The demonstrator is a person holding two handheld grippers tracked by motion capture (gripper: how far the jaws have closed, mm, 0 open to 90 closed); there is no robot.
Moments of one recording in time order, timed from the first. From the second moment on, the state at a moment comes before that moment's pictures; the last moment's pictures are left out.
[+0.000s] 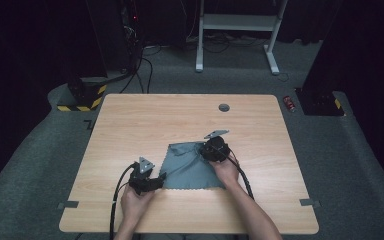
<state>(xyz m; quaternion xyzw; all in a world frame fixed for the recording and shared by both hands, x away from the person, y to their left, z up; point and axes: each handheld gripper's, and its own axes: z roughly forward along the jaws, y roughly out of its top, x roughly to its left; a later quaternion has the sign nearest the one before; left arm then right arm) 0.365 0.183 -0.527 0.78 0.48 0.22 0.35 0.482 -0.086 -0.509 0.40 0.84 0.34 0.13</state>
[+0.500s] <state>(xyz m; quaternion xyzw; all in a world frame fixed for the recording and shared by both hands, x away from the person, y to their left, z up) 0.365 0.183 -0.527 0.78 0.48 0.22 0.35 0.477 -0.102 -0.490 0.38 0.84 0.35 0.17</state>
